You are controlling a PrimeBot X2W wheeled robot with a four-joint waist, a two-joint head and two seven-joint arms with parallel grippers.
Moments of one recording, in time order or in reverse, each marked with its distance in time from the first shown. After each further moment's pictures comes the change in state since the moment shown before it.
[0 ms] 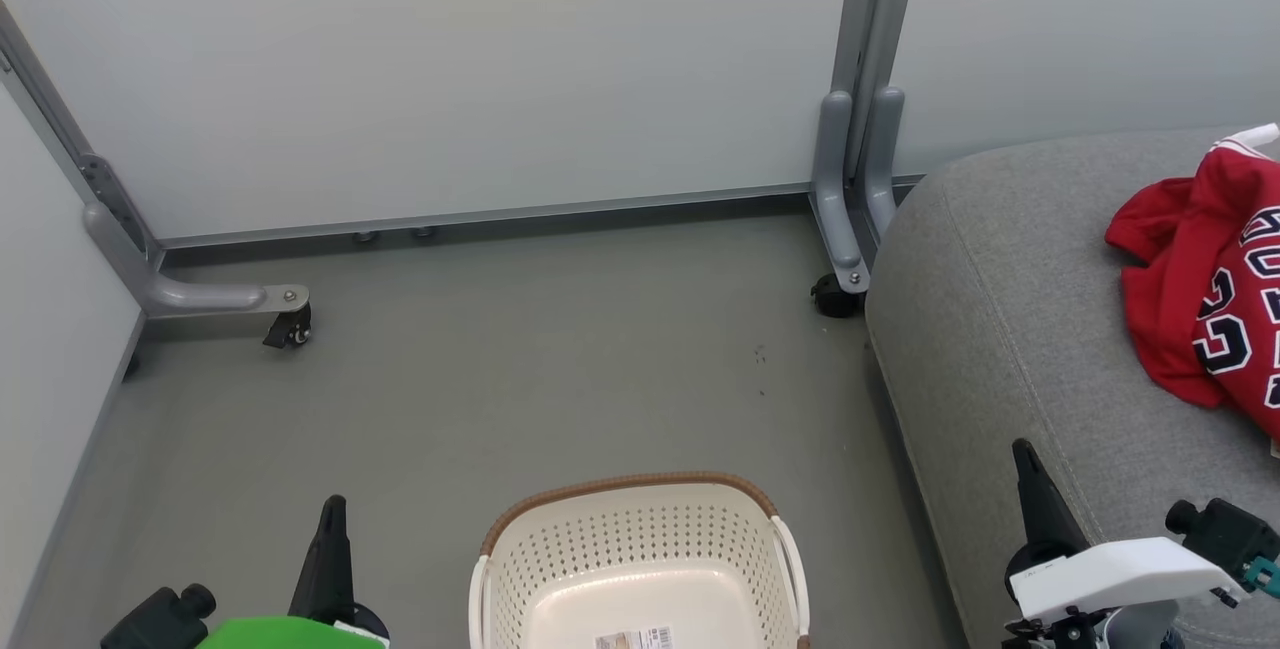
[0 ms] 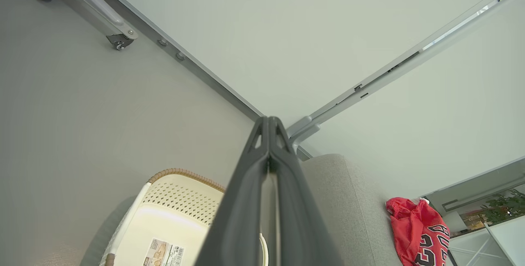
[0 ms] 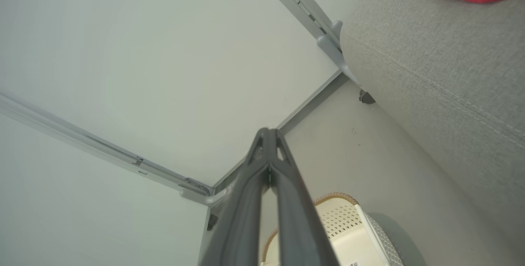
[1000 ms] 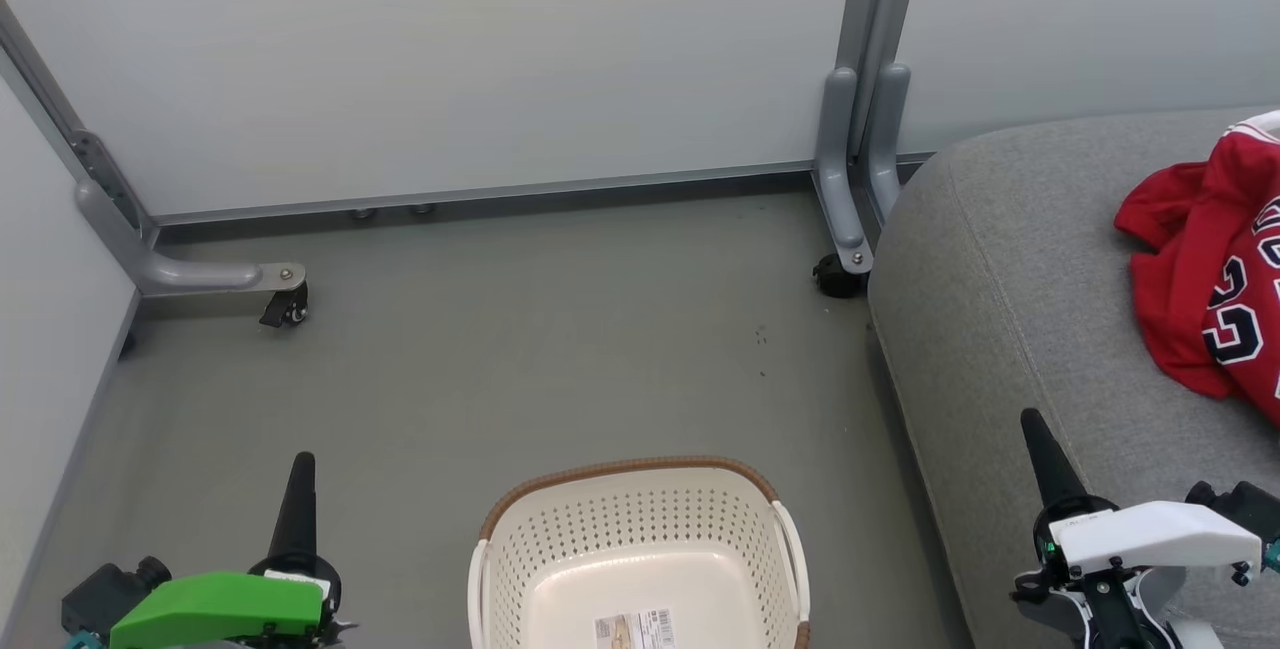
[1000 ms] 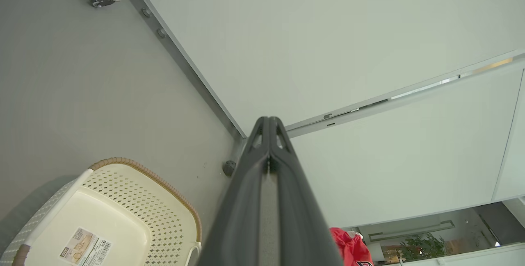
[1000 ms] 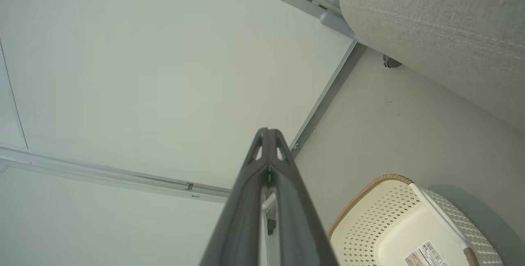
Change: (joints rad) left arm -0.082 0.005 0.063 0.021 -0.312 -0.017 0.081; right arm -0.067 0.002 -0.045 0.025 0.327 -0.001 0.087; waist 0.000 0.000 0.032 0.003
